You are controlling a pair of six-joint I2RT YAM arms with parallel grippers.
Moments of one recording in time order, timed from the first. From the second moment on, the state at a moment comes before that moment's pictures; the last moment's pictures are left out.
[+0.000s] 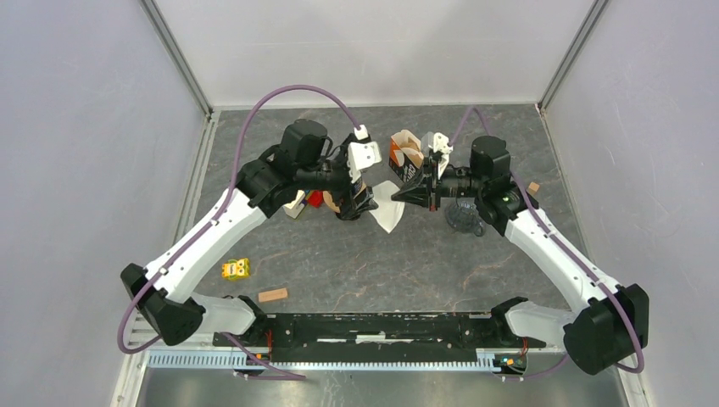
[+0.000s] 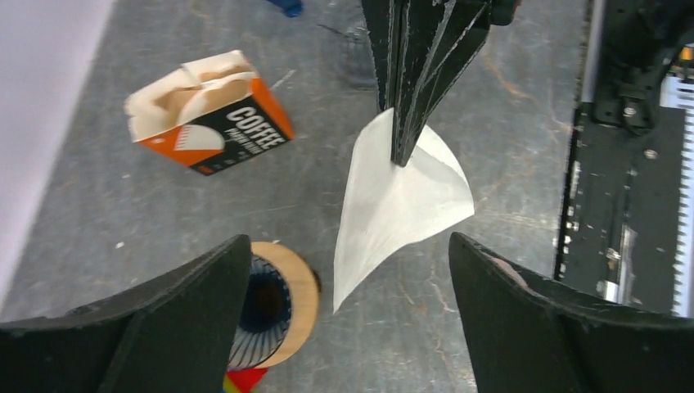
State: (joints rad) left arm -0.71 1.29 1.44 -0.66 0.46 0.45; right arm 0.40 1.18 0.95 -0.02 -1.01 -0.08
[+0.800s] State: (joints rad) left arm -0.70 1.36 1.38 -0.66 0.68 0.42; right arm 0.44 1.17 0.95 0.02 -1.12 -0.02
